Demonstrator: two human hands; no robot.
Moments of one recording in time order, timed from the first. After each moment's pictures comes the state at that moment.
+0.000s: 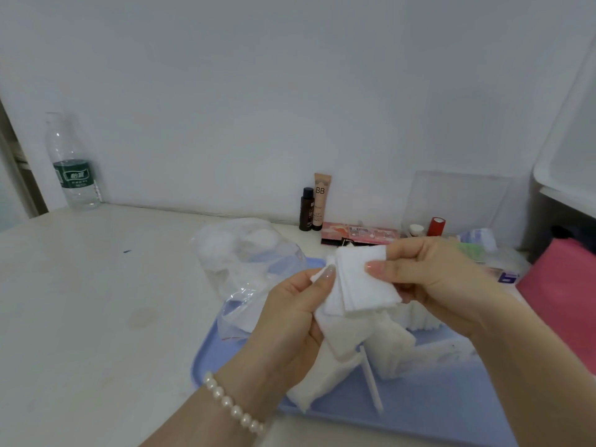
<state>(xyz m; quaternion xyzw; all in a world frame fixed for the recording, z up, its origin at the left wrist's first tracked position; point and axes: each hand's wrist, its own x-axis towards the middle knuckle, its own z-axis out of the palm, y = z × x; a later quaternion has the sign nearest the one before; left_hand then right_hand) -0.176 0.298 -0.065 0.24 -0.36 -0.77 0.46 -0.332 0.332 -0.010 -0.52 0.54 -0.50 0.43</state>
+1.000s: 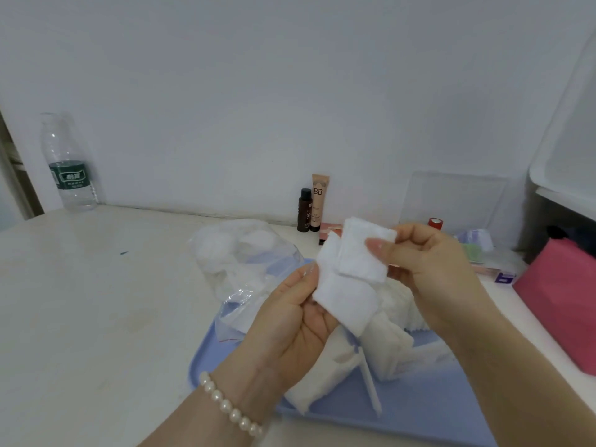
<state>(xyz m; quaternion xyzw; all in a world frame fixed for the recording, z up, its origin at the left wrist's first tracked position) -0.176 0.295 -0.060 0.18 -0.24 -0.84 0.45 -0.316 0.328 -0.012 -0.44 0.49 -0.66 0.37</state>
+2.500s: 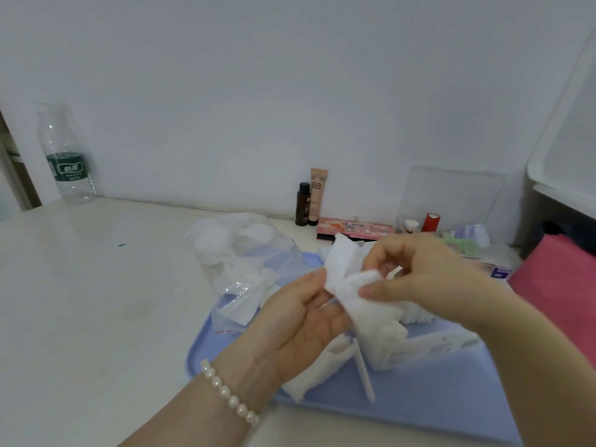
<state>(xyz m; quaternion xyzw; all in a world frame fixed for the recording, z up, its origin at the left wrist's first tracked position) -0.177 0.296 -0.068 0.20 -0.28 -0.87 0.35 -0.328 0.343 -0.001 -0.65 0.62 -0.35 0.25</state>
